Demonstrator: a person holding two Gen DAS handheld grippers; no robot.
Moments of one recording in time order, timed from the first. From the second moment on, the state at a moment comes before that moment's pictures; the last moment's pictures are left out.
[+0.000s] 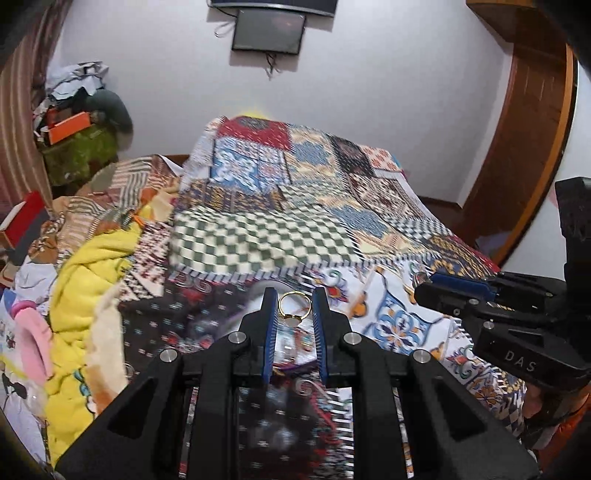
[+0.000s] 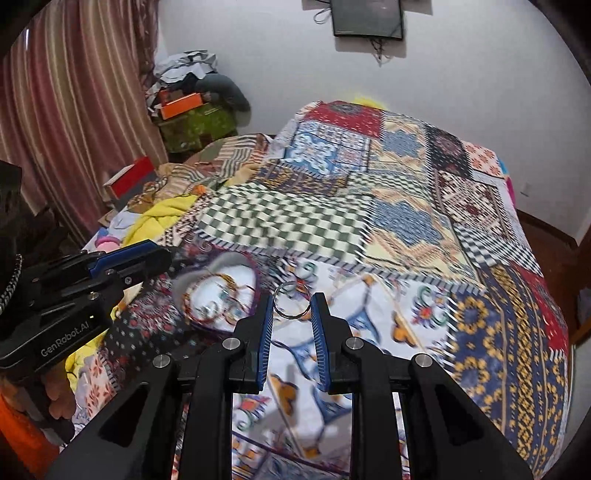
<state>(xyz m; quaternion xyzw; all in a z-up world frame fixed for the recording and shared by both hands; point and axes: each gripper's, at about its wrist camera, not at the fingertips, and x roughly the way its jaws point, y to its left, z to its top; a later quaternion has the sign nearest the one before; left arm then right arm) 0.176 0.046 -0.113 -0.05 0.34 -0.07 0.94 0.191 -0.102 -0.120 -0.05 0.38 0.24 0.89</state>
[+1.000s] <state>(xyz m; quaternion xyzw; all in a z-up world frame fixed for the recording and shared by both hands) 0.213 0.078 -0.162 -0.08 0.38 -0.07 0.92 0.218 -0.026 -0.171 -0.11 0.42 0.31 0.84</state>
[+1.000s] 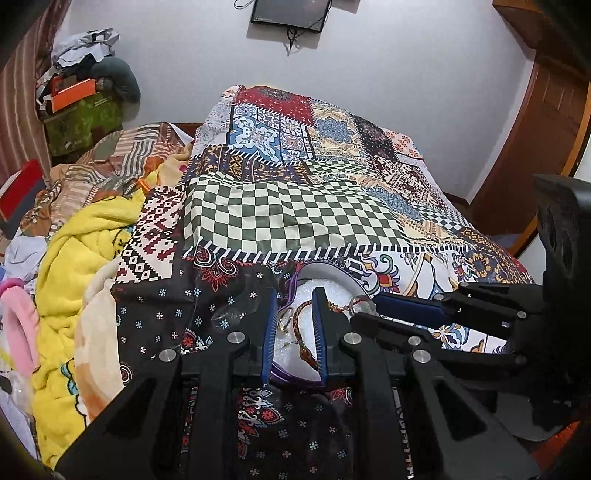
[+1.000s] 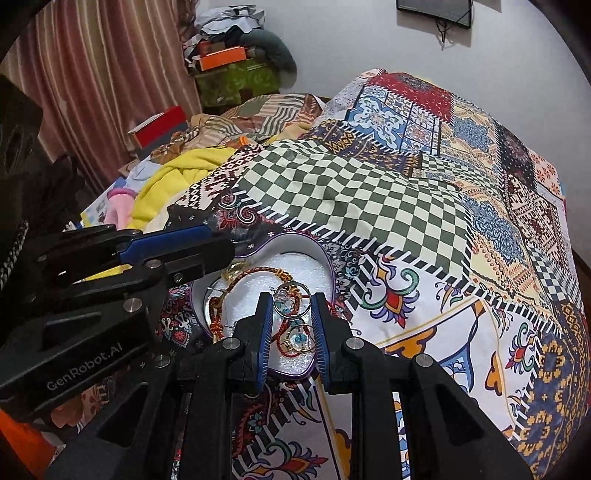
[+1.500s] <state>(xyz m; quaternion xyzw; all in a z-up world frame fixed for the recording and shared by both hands) 0.178 0.097 -0.097 -0.08 0.33 -0.02 0.94 0.201 -0.049 -0.115 -0.08 0.38 0.30 0.87</state>
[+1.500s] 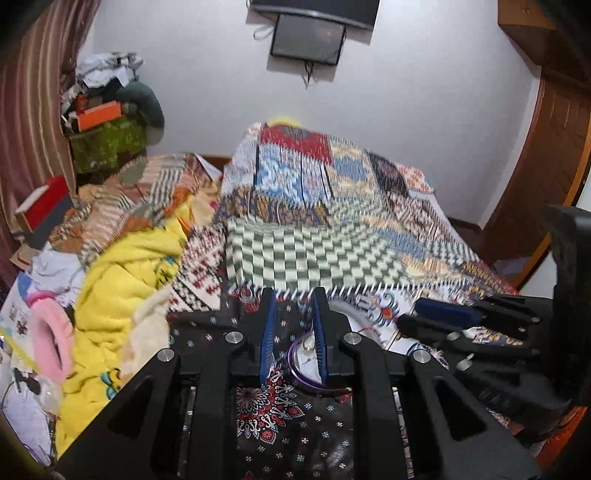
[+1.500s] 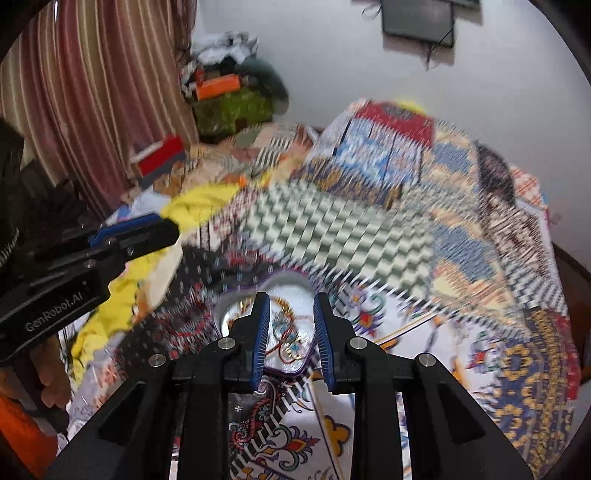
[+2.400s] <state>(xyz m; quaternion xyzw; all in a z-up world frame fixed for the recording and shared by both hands) -0.016 0.040 0.053 -0.03 0.06 0.03 1.00 0.027 -0.120 0.035 -0.01 0.06 0.18 0.98</state>
